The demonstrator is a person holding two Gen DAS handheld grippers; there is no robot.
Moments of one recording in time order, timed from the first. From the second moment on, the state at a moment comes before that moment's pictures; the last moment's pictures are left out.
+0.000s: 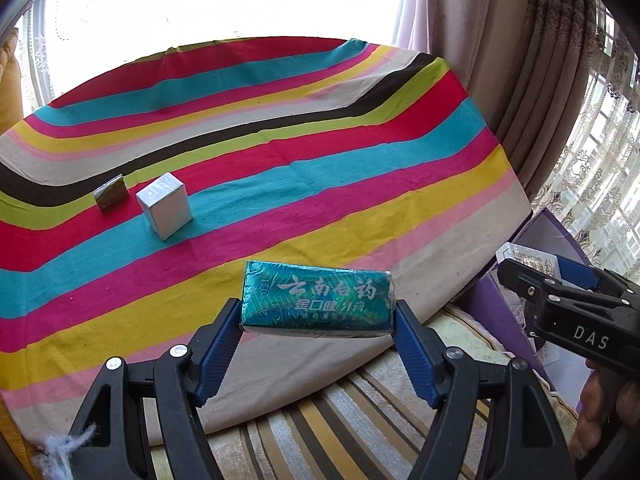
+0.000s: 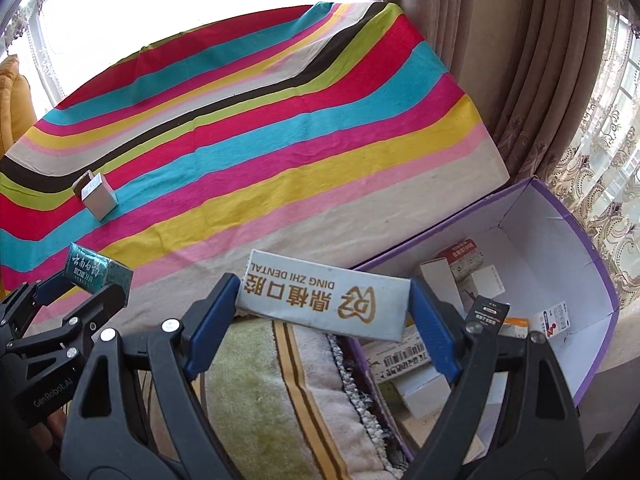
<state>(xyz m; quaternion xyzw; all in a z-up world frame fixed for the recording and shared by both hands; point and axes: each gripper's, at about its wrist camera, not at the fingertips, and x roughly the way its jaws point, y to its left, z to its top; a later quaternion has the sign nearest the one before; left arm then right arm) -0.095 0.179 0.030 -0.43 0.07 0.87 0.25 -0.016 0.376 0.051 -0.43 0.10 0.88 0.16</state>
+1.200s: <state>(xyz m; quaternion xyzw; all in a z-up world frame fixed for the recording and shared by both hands) -0.040 0.358 0.023 -0.44 0.17 0.77 0.43 0.070 0.530 0.020 -0.43 0.17 0.84 0.27</state>
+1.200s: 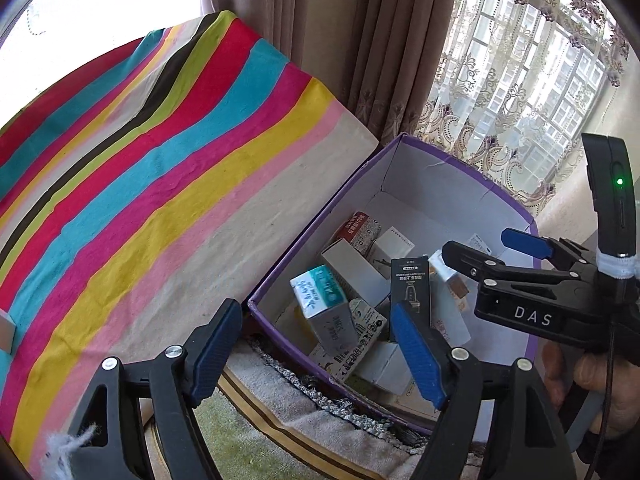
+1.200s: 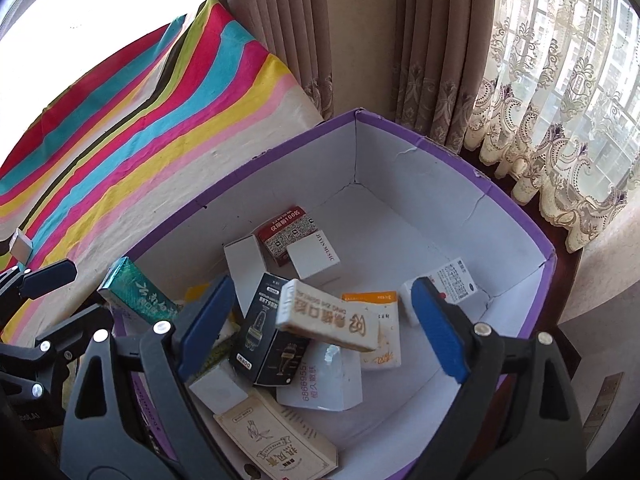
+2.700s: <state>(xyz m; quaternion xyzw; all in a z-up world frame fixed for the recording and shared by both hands) -0.191 0.104 0.039 -0.42 0.01 0.89 0.17 -0.078 0.342 0.049 -0.41 0.09 0.91 0.08</state>
